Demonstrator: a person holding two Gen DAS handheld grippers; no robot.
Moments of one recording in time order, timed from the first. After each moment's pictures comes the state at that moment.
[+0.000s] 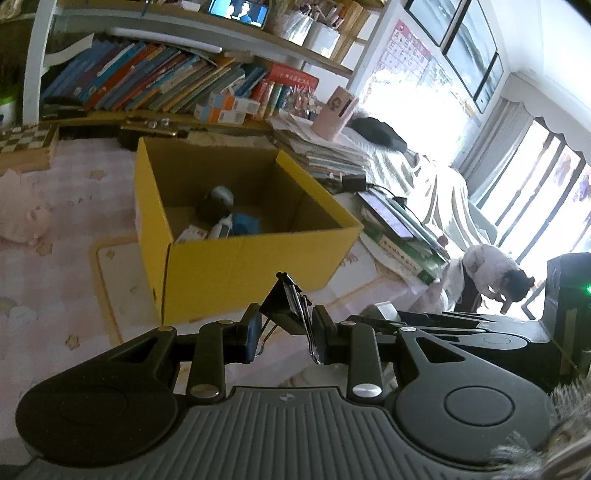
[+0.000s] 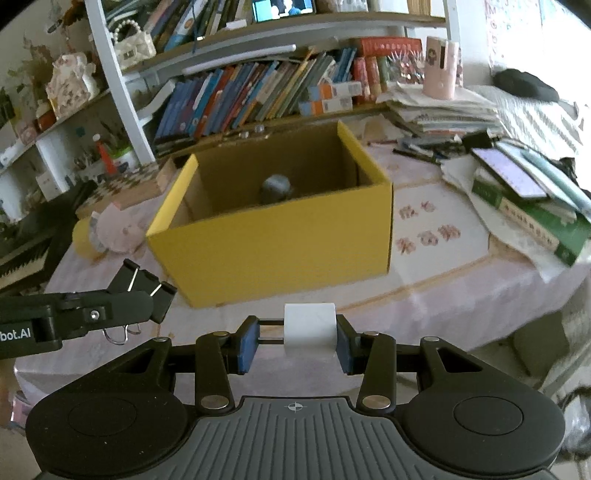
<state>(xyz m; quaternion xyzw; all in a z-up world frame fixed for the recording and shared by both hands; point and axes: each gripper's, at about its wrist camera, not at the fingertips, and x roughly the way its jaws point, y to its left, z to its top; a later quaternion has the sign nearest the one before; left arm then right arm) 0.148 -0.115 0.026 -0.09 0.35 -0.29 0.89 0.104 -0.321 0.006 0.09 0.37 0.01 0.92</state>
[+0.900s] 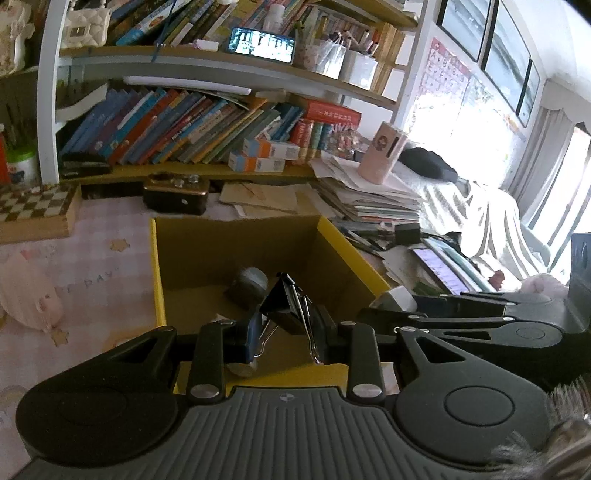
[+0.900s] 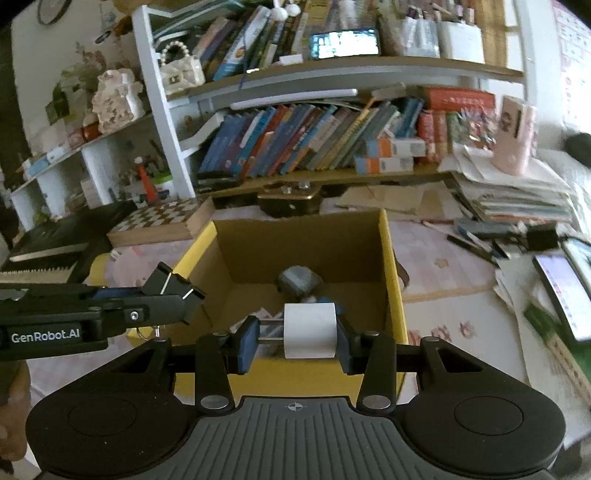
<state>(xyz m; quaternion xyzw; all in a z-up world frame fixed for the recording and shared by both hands) 0.225 -0.161 0.056 -0.05 0.31 -0.20 0.93 0.208 -0.358 0.034 0.04 0.32 0.13 0.94</state>
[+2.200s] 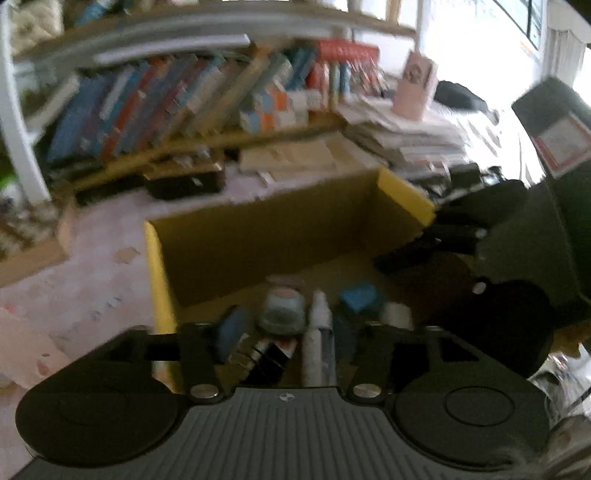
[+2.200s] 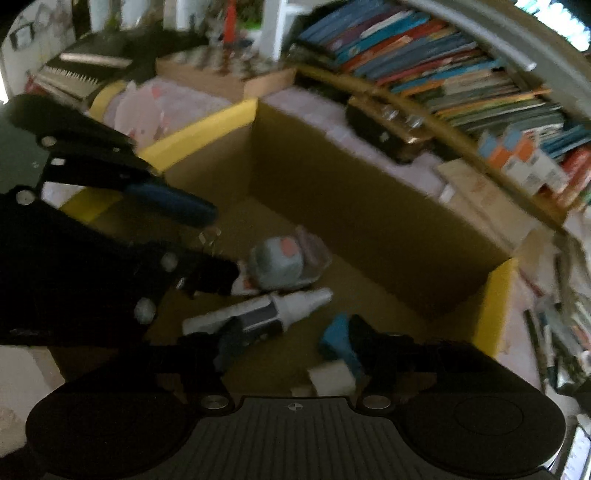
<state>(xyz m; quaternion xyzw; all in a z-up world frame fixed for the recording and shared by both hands) 0.315 -0.182 0.013 0.06 0.35 -0.17 0.92 0.319 -0.305 -0.017 -0.22 0.41 0.25 0.85</state>
